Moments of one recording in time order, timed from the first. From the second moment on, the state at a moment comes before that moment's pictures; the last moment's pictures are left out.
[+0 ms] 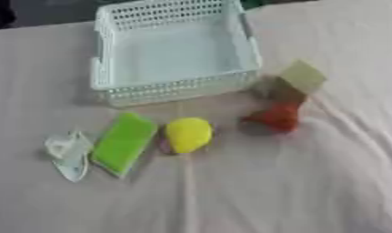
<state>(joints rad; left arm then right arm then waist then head) -0.28 0.34 0.18 -1.99 0.16 -0.67 0.02 -0.26 -0.59 -0.30 -1.98 0.62 -0.39 -0.76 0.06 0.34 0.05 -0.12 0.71</state>
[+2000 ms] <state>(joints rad) -0.28 0.37 0.16 -1.99 0.18 -0.65 0.00 -0.29 -1.12 0.04 -1.98 0.70 -0.16 -0.04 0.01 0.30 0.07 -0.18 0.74</state>
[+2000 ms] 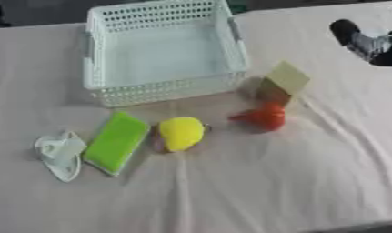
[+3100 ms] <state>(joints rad) -0.29 0.37 0.15 -1.99 0.20 -0.63 -0.04 -0.47 -1.09 0.21 -1.73 0.62 -0.14 0.14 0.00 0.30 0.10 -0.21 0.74</state>
